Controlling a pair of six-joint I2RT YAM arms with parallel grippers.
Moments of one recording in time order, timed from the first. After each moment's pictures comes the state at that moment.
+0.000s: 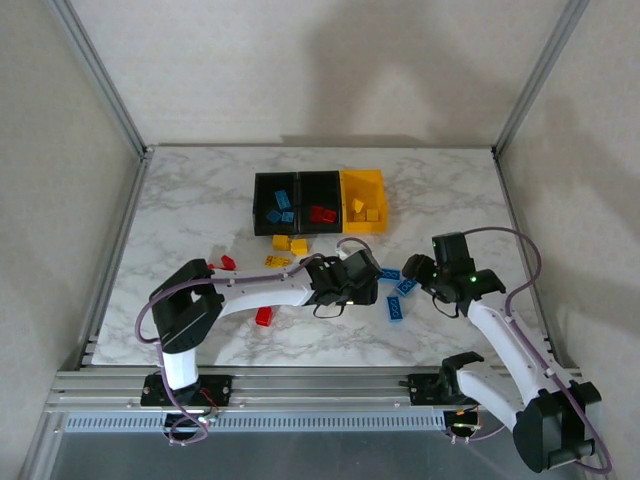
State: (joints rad) left arm -1.08 1.84 1.28 -0.47 -0.17 -0.95; right arm 0.29 0.94 0.64 -0.69 -0.03 0.74
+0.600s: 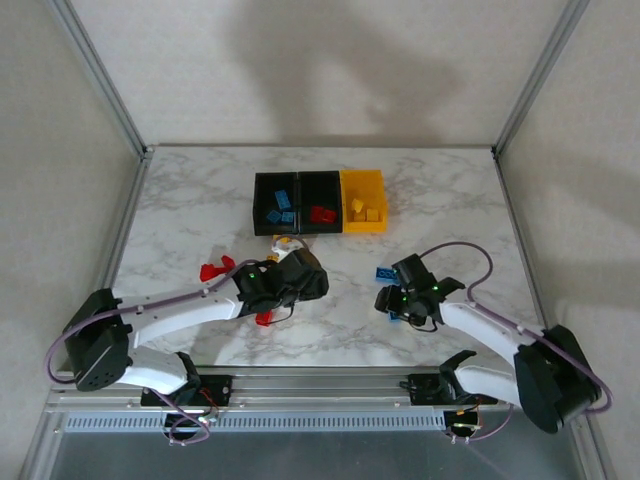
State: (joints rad) left arm -0.96 1.36 0.91 -0.49 -0.25 -1.04; right arm 0.57 1.18 0.51 -0.54 -0.06 0.82
